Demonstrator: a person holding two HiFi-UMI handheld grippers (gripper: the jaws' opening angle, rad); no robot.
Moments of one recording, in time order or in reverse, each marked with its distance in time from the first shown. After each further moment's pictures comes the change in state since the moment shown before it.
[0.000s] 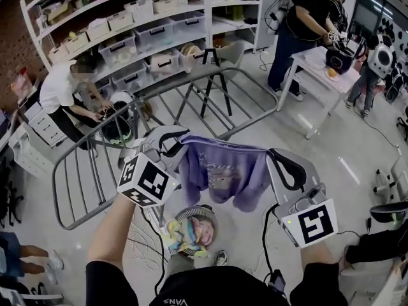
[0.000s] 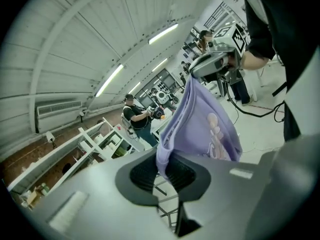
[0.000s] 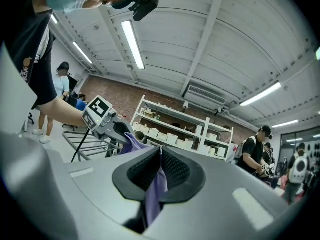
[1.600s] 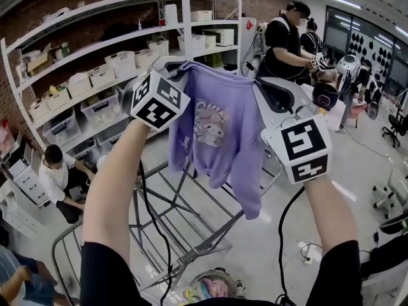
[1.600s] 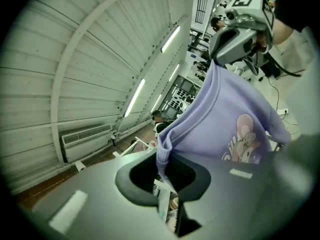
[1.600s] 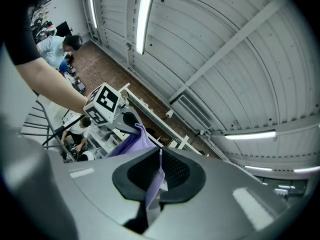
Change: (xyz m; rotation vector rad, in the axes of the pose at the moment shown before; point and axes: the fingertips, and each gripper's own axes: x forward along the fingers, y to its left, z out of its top) left arm 0.145 0.404 0.046 0.161 -0.144 0.331; right arm 0.281 -0.162 0.170 -0.324 -0.042 -0.309
